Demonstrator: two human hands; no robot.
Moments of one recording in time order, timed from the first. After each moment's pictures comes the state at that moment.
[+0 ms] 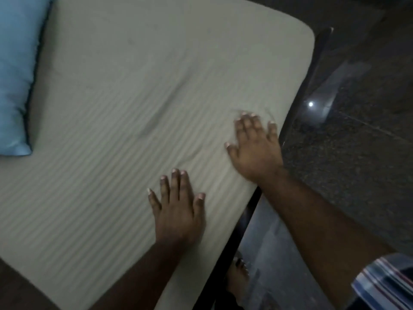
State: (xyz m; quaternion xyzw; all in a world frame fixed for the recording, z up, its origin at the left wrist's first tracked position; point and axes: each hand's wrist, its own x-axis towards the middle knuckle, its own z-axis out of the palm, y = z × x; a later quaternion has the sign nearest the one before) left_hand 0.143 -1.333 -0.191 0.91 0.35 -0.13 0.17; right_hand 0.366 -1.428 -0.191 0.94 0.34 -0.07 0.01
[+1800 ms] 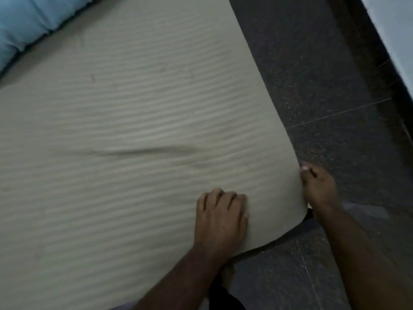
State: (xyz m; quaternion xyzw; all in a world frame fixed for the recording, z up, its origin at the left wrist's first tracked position) left_hand 0.534 -1.359 -0.160 0.85 0.47 0.11 0.22; right_hand 0.786 -1.354 -0.155 0.89 0.25 -0.30 -0.23
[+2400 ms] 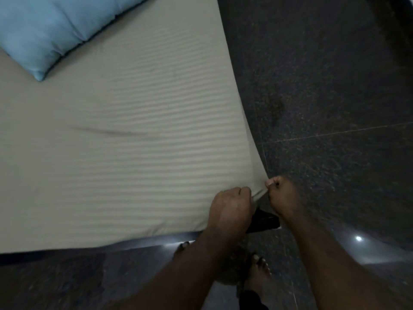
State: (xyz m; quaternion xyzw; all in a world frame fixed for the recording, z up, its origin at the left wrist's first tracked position) left_hand 0.720 -1.398 -0.158 0.84 0.53 0.05 0.14; right_hand 0.877 -1.383 -0.201 0.81 0.36 -0.44 -0.14
